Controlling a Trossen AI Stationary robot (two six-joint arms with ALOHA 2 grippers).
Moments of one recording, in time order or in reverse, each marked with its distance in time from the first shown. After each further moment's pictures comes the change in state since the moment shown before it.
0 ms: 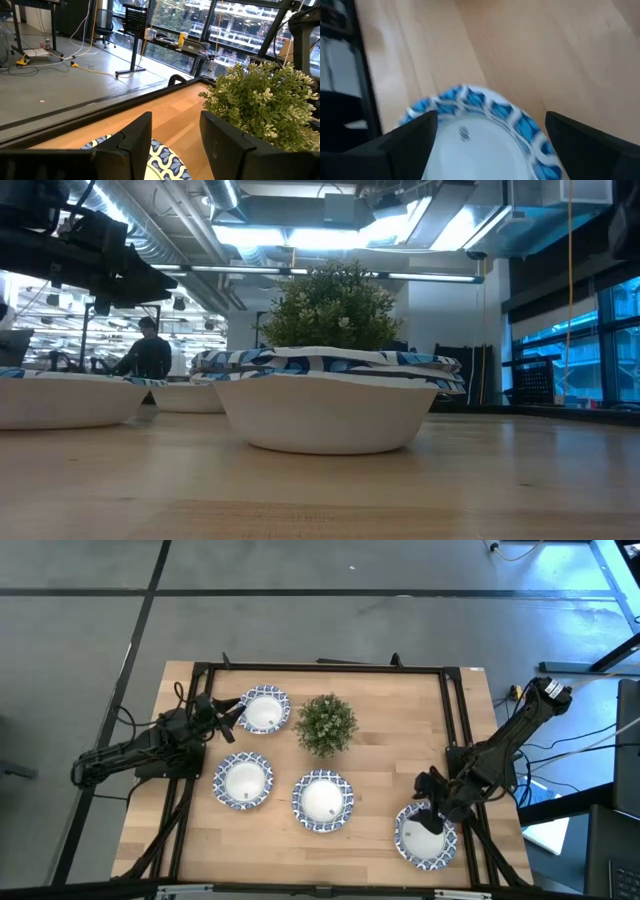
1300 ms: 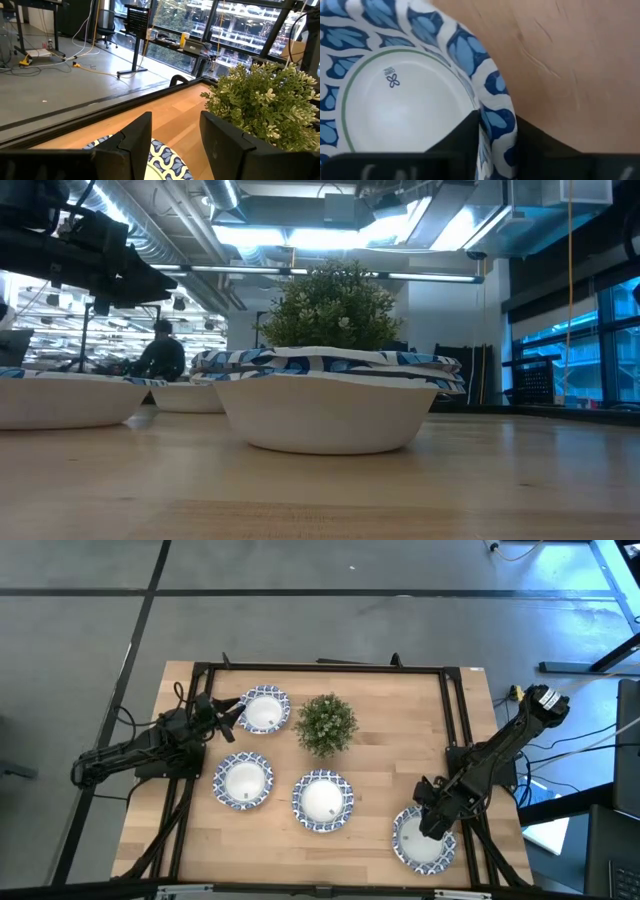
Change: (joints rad) left arm 0.000 0.000 0.000 -0.001 -0.009 0.000; right arm 0.000 0.212 0.000 -0.063 -0.230 0.043
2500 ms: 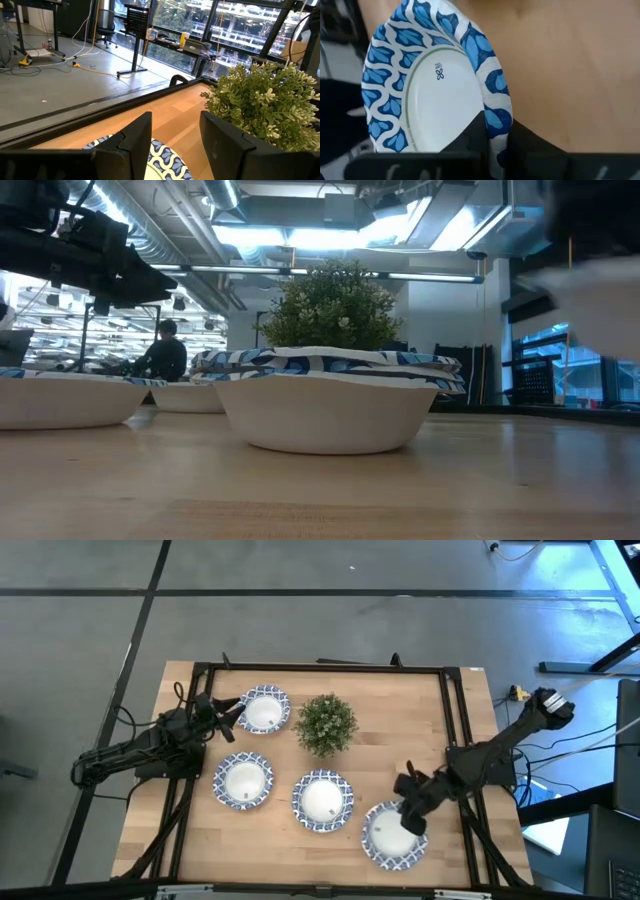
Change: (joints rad) left arm 0.000 0.000 0.000 0.000 0.001 0.000; right arm -0.245 0.001 0.212 0.037 0.001 -0.261
